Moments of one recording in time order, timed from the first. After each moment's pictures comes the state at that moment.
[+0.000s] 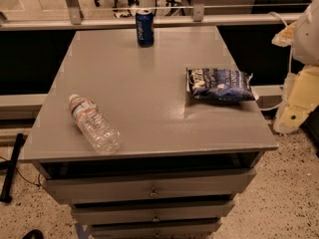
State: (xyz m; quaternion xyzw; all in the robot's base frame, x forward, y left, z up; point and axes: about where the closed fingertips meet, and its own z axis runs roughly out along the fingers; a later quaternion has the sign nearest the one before) arm 0.438 -0.217 0.976 -0.60 0.78 -0.03 0.16
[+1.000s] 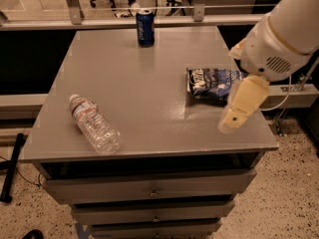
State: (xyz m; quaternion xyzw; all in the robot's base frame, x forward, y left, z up) arm 0.460 -0.145 0.944 -0.59 0.78 0.05 0.21
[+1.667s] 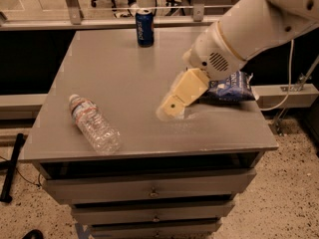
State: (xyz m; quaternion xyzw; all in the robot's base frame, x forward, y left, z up) arm 0.484 -0.040 0.937 -0.54 0.77 0.20 0.27
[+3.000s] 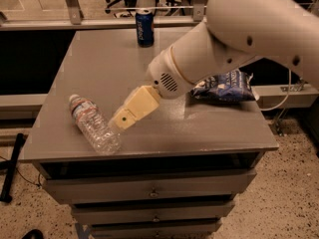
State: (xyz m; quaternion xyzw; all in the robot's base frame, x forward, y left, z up) arm 0.476 0.049 0.909 -0.51 0.76 0.28 0.29
